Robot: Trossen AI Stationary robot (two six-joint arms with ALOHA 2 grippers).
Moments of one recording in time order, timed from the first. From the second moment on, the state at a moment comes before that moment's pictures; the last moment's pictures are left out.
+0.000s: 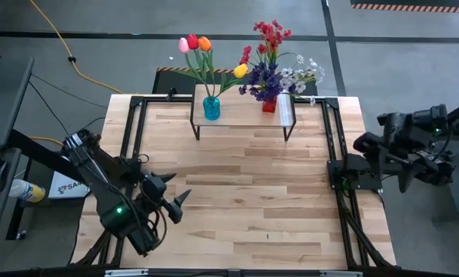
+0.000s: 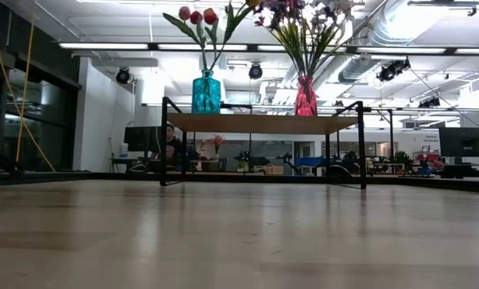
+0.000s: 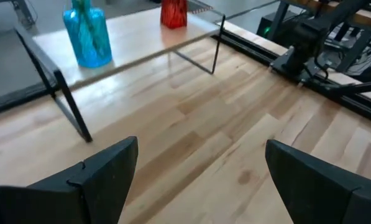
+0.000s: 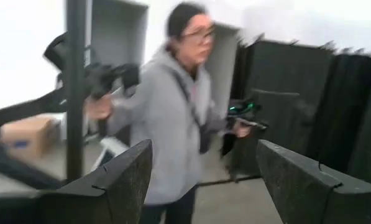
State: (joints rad) left arm -0.88 1.58 1.53 -1.57 -1.14 -1.78; right arm -0.28 0.50 0.89 0.45 -1.40 0.68
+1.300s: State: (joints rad) left arm -0.67 0.82 0.76 -1.36 -1.25 -1.65; right arm -0.28 0.30 0.74 0.40 -1.41 0.64
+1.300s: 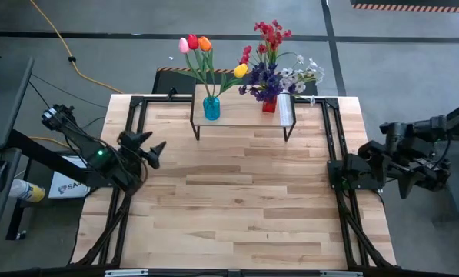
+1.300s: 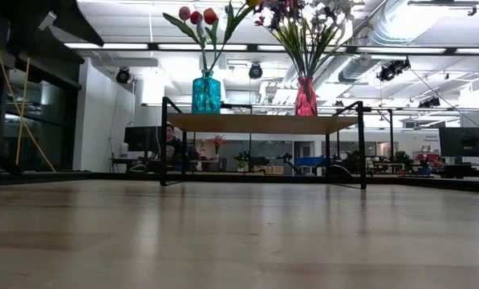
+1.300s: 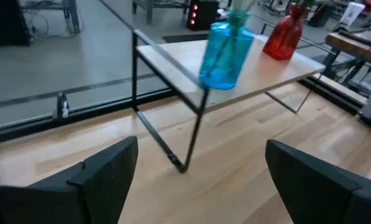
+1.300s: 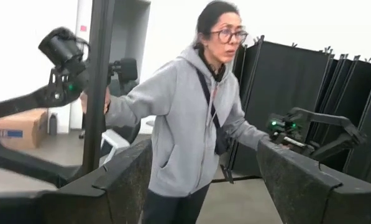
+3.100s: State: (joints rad) left arm -0.67 0.43 0.35 -0.51 -1.26 -1.03; right arm -0.28 0.19 0.14 0.85 -1.28 0.52
